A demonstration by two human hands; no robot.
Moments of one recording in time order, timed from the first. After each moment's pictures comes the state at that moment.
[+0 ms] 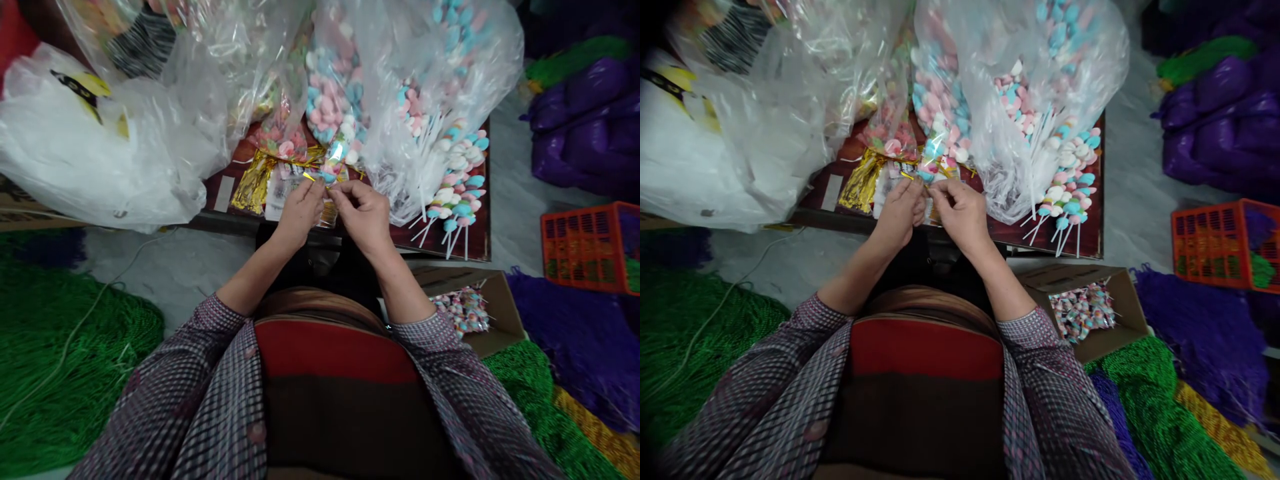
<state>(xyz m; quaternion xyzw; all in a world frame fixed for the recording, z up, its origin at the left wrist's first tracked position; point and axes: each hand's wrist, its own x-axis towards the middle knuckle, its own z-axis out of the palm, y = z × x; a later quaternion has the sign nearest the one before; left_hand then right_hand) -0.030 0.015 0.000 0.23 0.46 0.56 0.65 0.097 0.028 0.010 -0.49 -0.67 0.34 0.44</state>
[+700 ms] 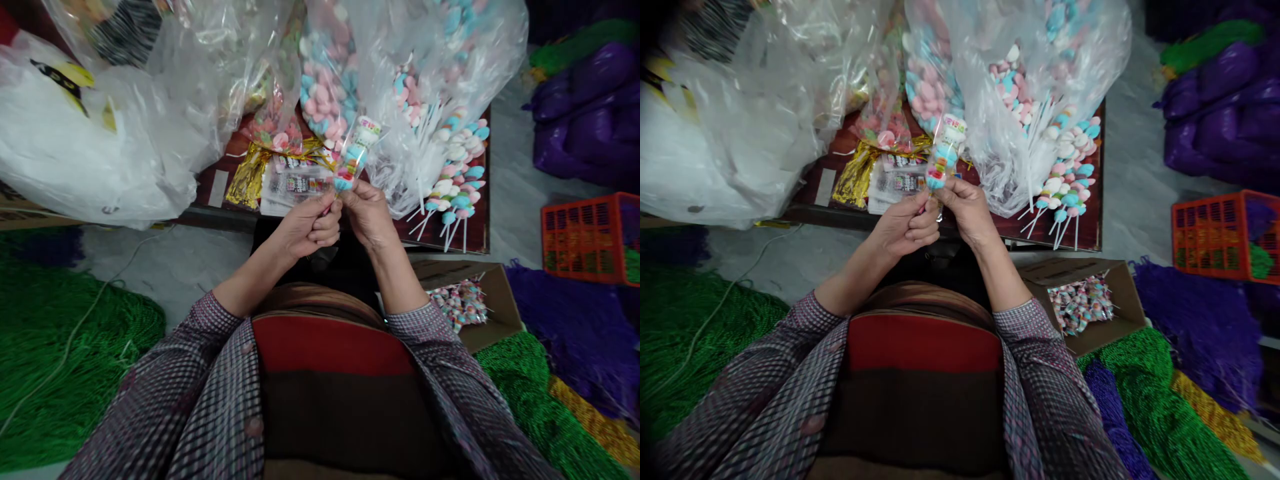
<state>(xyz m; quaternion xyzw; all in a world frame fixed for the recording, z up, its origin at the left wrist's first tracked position) -0.028 -0.003 0.032 0.17 0.35 0.39 0.84 0.110 0.029 -0.007 -0.42 -0.53 0.57 0.46</state>
